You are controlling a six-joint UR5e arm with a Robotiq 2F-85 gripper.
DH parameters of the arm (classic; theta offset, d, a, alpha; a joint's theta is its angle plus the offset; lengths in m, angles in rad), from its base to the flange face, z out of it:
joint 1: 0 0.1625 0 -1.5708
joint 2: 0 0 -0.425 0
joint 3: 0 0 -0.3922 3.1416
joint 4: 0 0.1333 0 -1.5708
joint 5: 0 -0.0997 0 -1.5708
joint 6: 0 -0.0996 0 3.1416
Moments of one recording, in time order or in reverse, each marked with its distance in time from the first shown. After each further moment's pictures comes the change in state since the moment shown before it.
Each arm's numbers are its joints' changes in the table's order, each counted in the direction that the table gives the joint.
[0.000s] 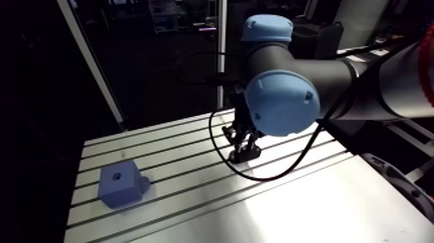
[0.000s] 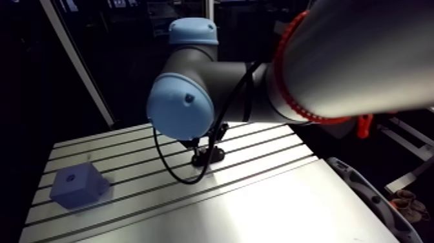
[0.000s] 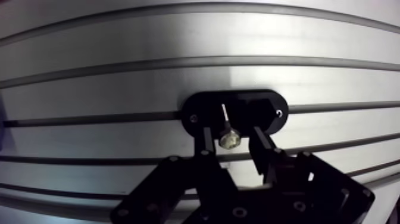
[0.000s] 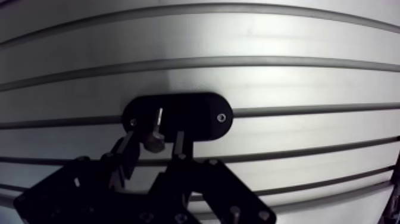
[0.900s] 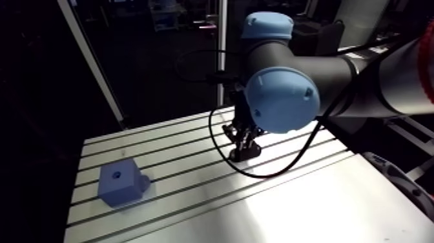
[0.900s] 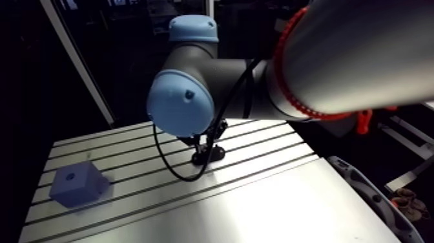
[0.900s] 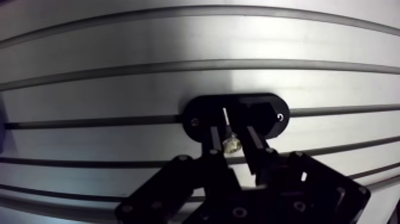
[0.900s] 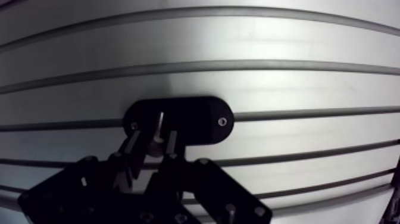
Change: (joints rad) arm 0.001 -0.009 0.010 0.004 -0.004 0.000
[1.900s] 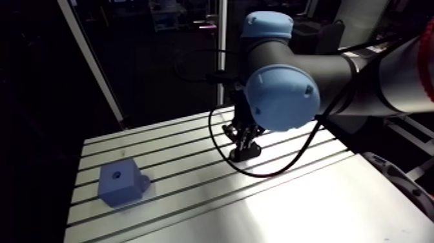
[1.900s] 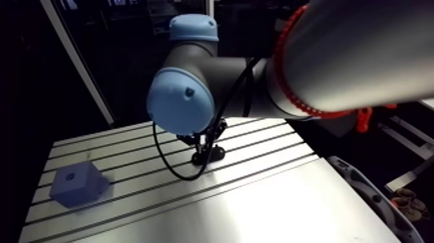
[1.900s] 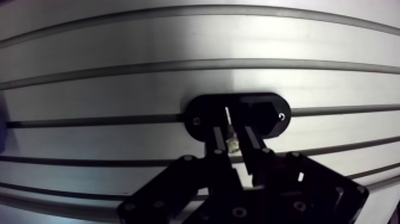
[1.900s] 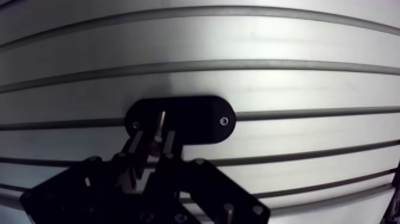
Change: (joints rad) arm 0.000 0.001 0.006 0.015 -0.004 0.000
